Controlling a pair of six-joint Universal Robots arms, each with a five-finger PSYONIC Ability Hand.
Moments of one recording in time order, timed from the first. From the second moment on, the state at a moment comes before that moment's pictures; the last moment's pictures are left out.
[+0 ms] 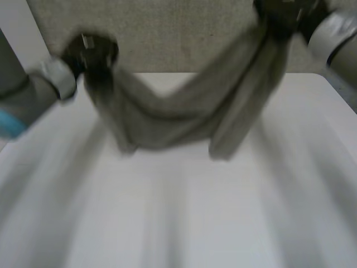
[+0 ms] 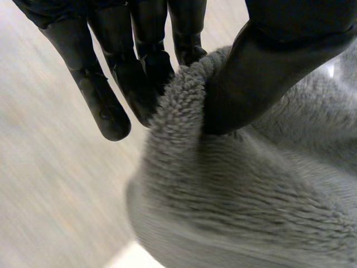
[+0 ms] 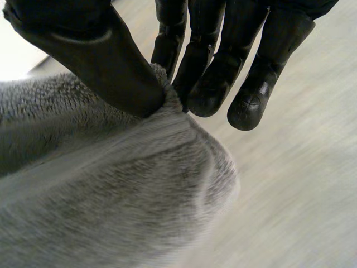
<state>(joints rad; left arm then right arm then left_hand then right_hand) 4.47 -2.11 -0.93 3.11 -1.19 3.42 1.83 -1.08 0.76 0.07 1.15 2.67 1.28 1.32 1.33 1.35 1.12 1.30 1.29 1.32 1.33 1.15</state>
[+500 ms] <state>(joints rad) 4.55 -1.99 -1.59 3.46 -1.11 3.43 1.78 -1.12 1.39 -0.09 1.09 2.54 1.28 1.33 1.33 1.35 1.13 1.30 1.29 1.33 1.33 1.15</state>
